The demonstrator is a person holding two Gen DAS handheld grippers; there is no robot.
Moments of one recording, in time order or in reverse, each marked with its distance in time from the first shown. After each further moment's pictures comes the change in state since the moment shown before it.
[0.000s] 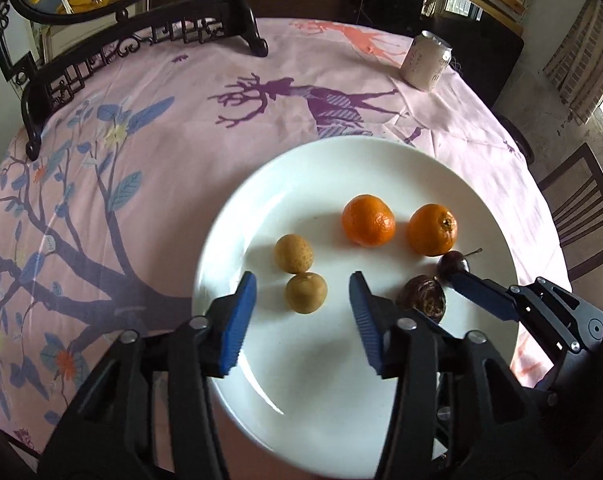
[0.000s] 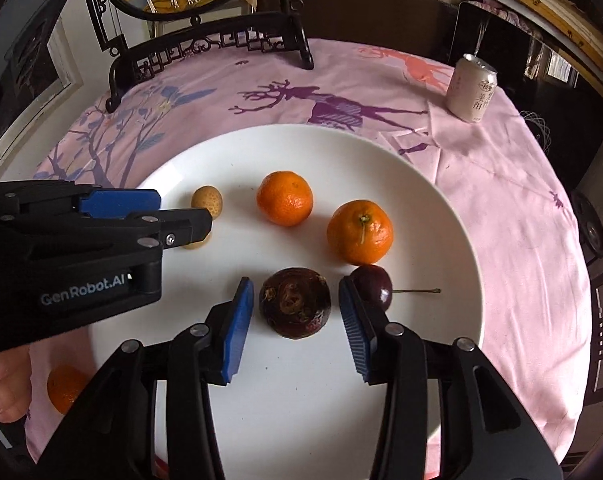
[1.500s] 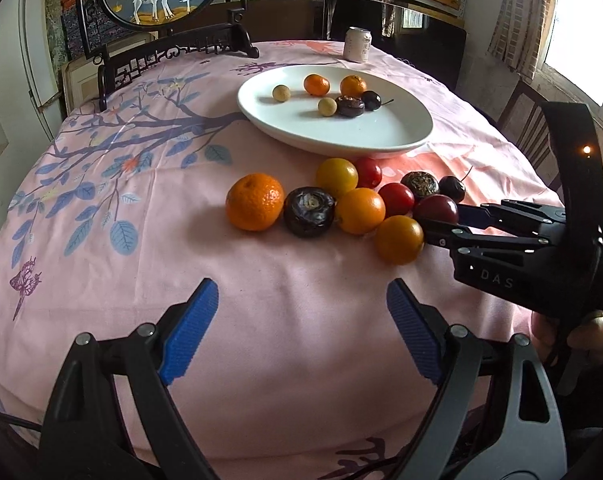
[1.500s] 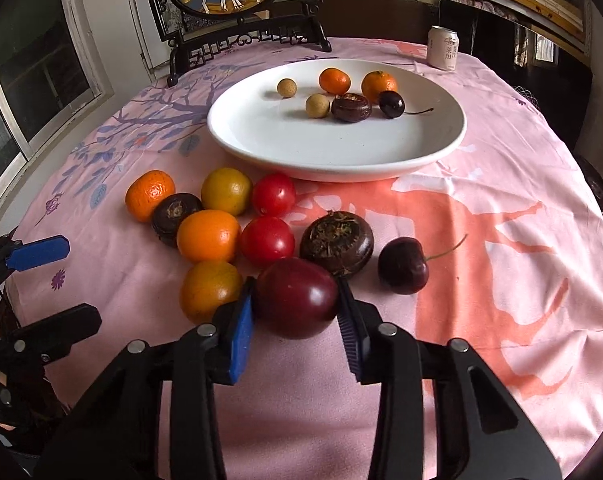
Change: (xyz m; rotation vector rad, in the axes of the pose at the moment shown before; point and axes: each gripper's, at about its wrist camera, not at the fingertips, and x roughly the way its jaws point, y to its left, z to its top) left arm -0.112 0.000 -0.247 0.135 -0.163 0.000; right arm -0.074 0.050 -0.170 0.069 -0.082 0.060
